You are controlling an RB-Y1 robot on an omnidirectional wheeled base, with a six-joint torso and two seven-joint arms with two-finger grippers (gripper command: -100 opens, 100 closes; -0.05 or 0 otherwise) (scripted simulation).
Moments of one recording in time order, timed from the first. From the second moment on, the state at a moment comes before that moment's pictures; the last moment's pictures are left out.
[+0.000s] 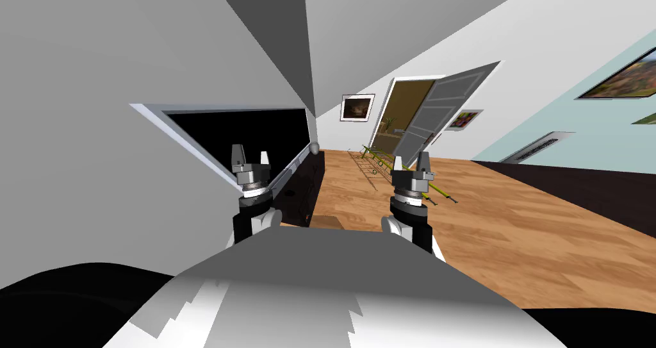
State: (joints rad) left arm 0.48 0.00 0.02 -2.36 0.12 -0.55 -0.08; right arm 0.48 -0.03 -0.02 -2.31 -0.02 -0.57 -0.11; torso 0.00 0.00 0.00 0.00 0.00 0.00
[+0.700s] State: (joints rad) left arm 0.40 0.15 0.07 -2.28 0.10 -0.40 -0.02; right arm 0.48 -0.03 -0.02 -2.31 -0.02 -0.57 -0.11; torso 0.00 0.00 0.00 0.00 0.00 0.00
